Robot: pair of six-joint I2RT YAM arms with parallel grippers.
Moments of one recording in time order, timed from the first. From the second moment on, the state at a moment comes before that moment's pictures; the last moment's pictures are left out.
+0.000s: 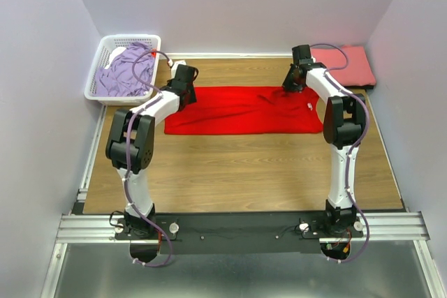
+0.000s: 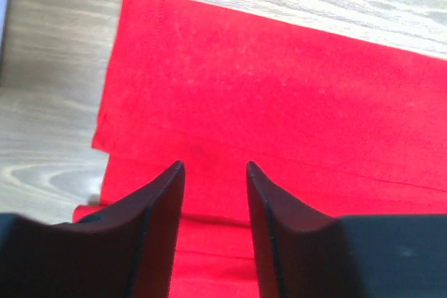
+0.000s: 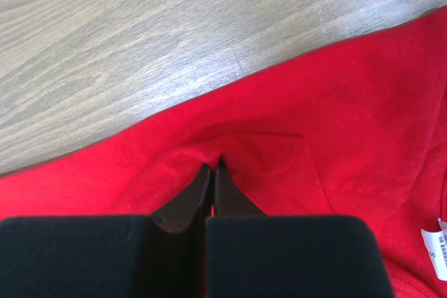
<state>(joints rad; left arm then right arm) -0.30 1.94 1.37 -0.23 -0.33 -0.41 0.15 2.29 1.90 -0.56 0.06 0.57</state>
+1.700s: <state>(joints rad) -0.10 1.88 1.24 -0.28 -0.21 -0.52 0.15 2.28 1.86 -0.54 -0.01 0.51</state>
